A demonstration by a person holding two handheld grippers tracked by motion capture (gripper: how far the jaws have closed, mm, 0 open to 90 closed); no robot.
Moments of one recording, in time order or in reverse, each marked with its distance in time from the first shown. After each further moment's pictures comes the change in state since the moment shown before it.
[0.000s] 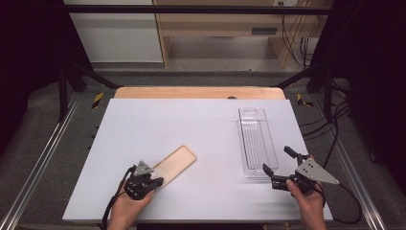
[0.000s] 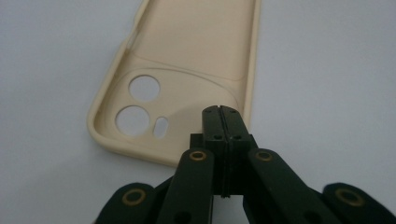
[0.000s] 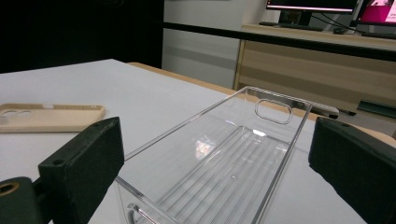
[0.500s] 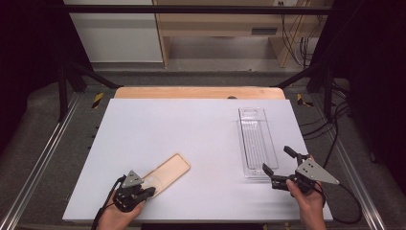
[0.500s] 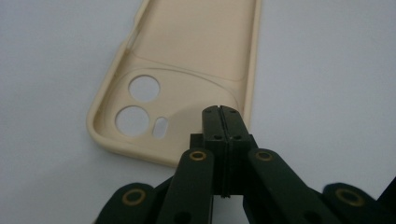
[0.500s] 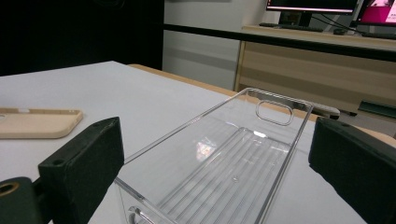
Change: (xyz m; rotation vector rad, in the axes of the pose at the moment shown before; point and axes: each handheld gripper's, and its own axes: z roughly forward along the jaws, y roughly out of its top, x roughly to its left) left arm -0.002 -0.023 -0.022 0.011 0.004 0.024; right arm 0.000 0.000 0.001 -0.007 0.003 0.005
